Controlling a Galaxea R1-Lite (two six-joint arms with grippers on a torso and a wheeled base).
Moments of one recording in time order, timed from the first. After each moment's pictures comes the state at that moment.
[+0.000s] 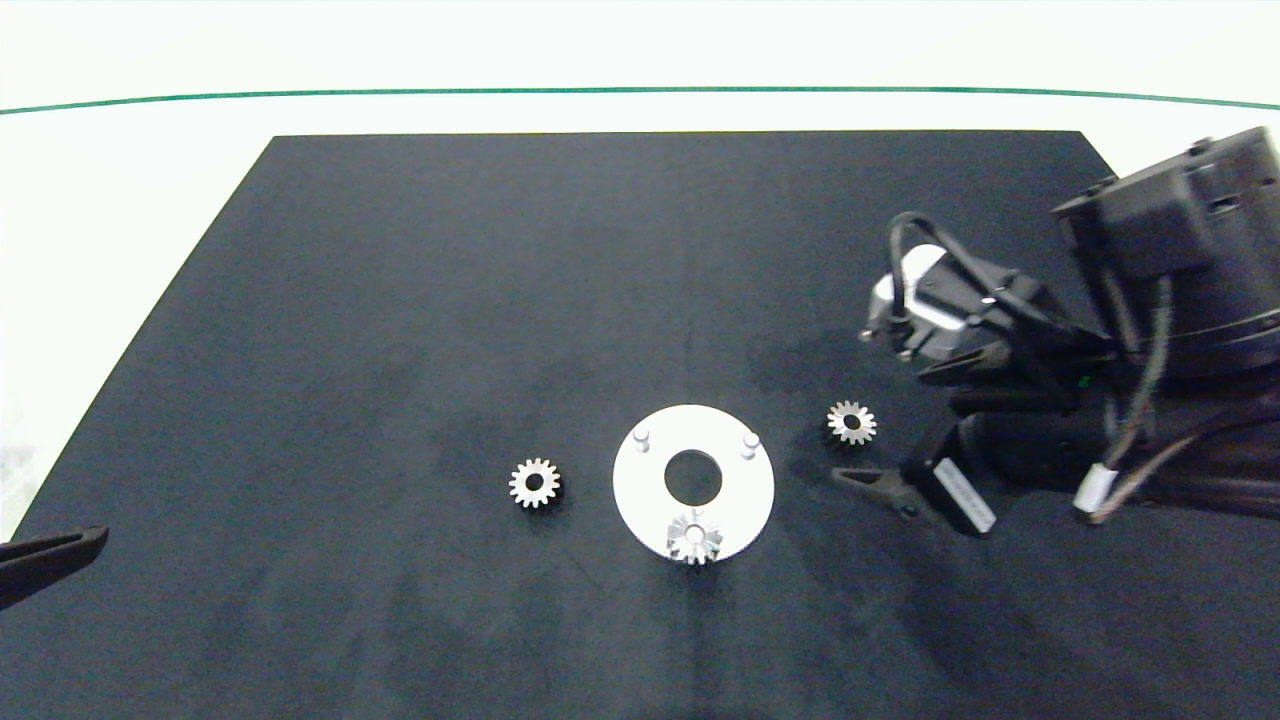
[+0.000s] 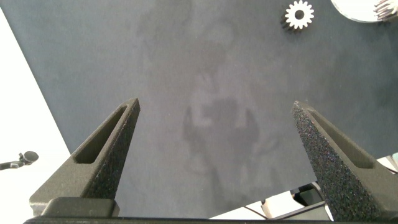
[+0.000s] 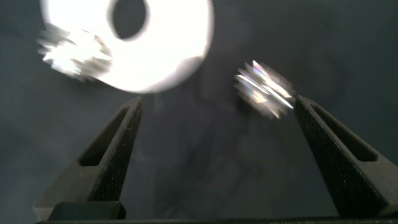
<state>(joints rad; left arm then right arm) -0.24 0.91 -1.17 0.74 0.04 0.28 0.69 1.51 -1.21 0.35 -0.31 -0.30</state>
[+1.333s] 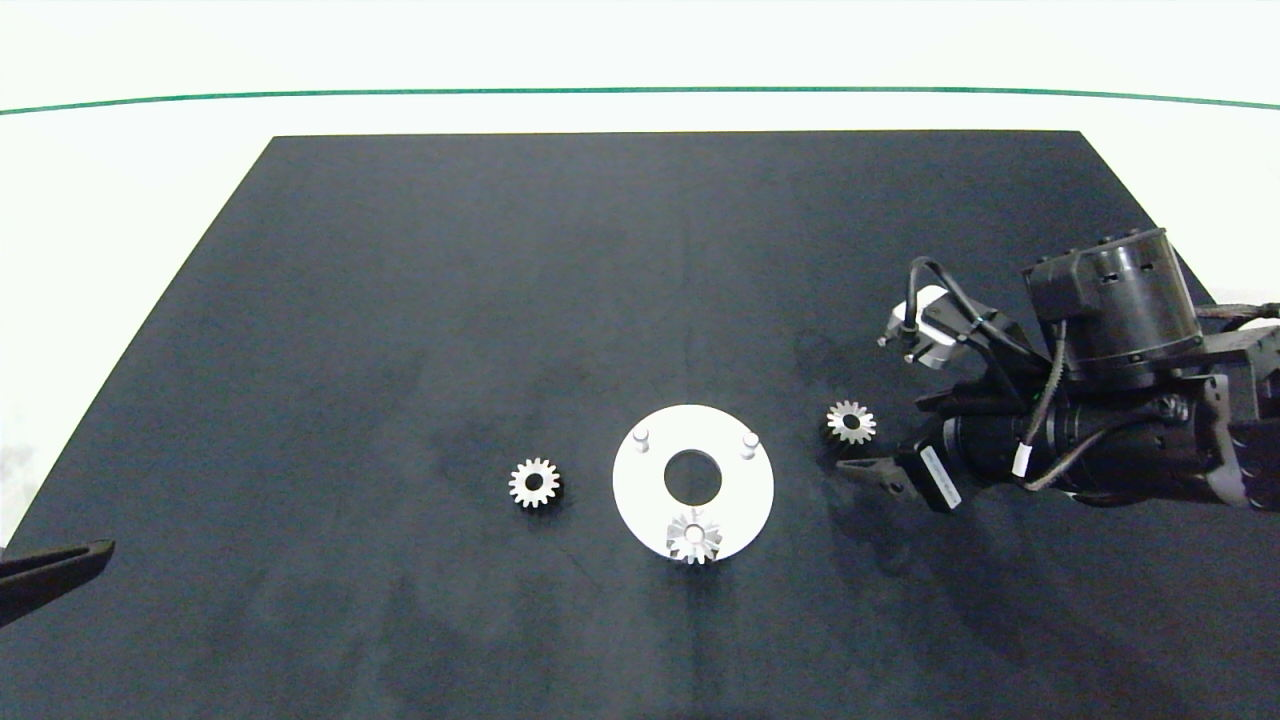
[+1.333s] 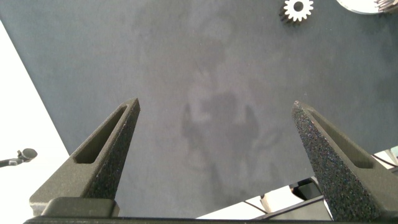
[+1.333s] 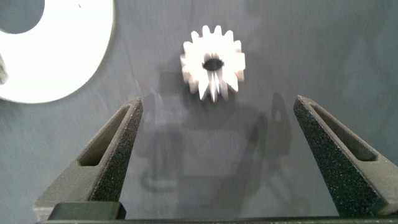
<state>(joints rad) -0.24 0.92 -1.17 0.76 0.04 0.28 0.46 1.62 -1.05 0.07 -0.09 -0.26</state>
